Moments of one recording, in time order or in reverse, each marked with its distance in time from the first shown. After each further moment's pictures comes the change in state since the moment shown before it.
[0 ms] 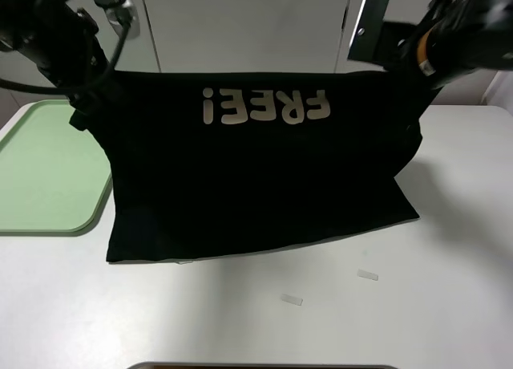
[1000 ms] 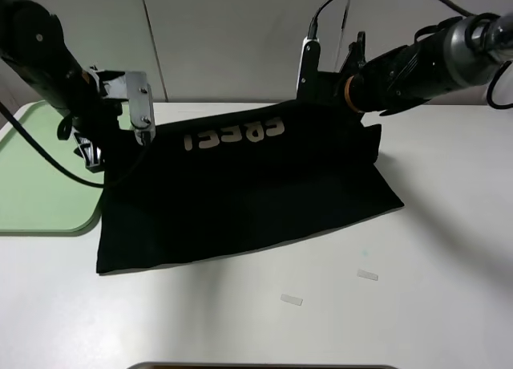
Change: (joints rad) left arm 0.000 0.253 0.113 0.415 -0.260 -0.008; right arm -0.041 0.405 -0.162 -0.727 -0.219 0.603
